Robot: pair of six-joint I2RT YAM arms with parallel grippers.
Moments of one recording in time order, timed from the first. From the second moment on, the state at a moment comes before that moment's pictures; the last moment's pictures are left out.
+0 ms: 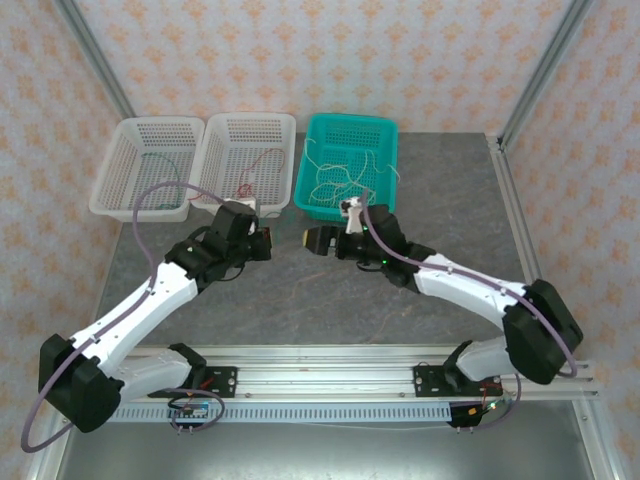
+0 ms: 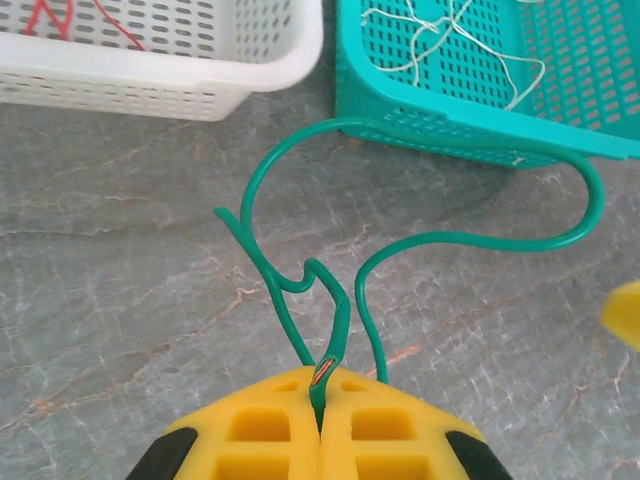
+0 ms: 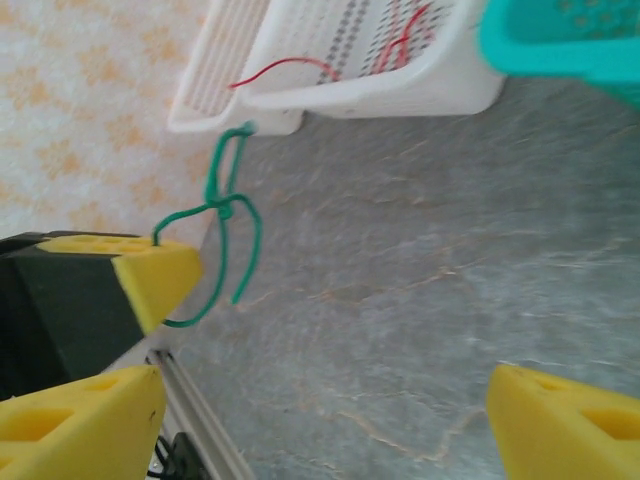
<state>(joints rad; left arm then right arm) -0.50 1.11 0.91 -0.58 -0.08 -0.56 0.75 1.39 0.84 0.13 -0.33 0.77</state>
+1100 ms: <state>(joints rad) -0.15 1.00 0.91 -0.59 0.45 -0.54 0.69 1.24 0.73 0.25 -0.31 0.82</state>
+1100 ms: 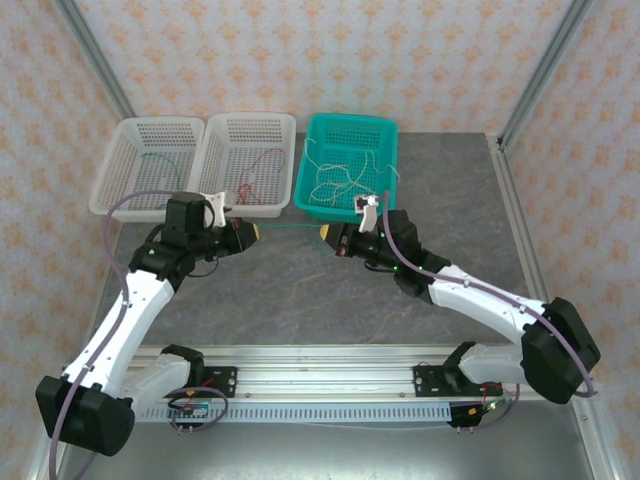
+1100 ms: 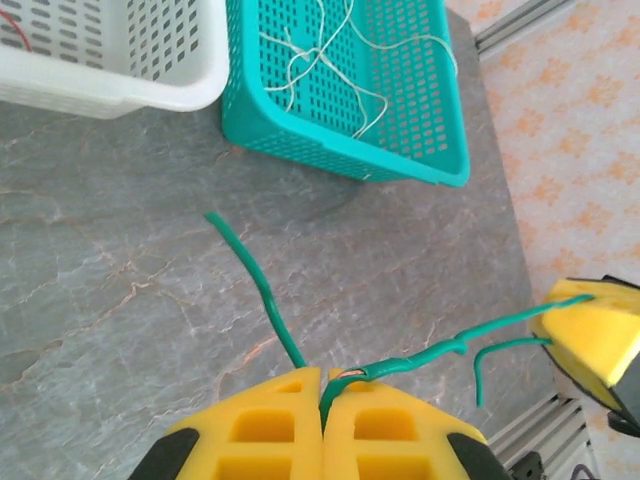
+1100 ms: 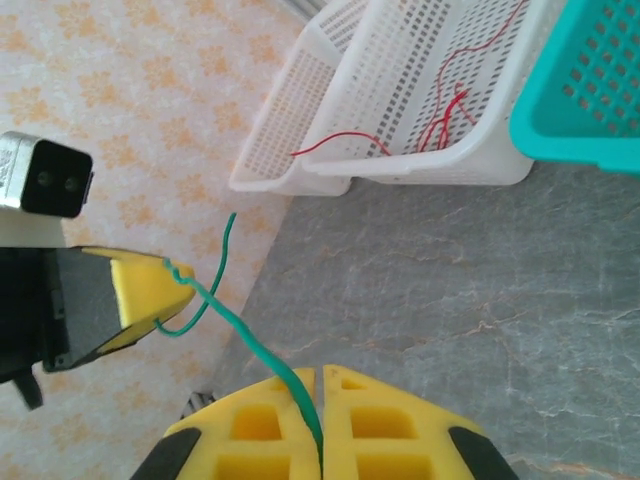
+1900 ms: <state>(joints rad) 0.40 1.92 1.83 -0.64 -0.05 -0.51 0.59 0.81 0.59 0.04 -0.08 0.78</state>
